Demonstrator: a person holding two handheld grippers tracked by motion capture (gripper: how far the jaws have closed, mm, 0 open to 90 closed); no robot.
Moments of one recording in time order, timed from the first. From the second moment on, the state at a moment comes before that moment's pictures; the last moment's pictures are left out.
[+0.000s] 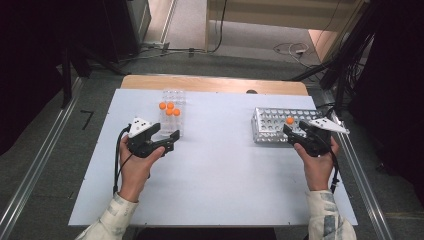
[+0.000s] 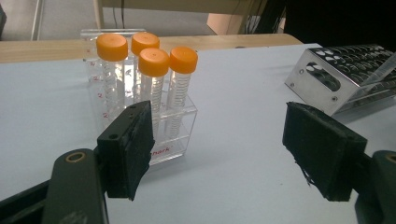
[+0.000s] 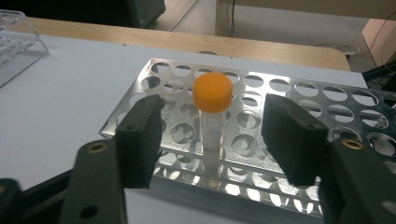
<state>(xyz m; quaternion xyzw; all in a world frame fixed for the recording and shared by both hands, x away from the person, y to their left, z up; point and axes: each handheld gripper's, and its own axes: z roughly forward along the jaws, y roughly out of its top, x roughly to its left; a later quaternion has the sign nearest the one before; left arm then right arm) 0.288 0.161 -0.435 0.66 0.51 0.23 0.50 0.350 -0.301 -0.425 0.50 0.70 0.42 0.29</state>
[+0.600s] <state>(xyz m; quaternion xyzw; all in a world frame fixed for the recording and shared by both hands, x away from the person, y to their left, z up) 0.286 0.159 -0.434 0.66 0.50 0.23 0.51 0.372 -0.296 -0.447 0.50 0.70 0.42 0.29</state>
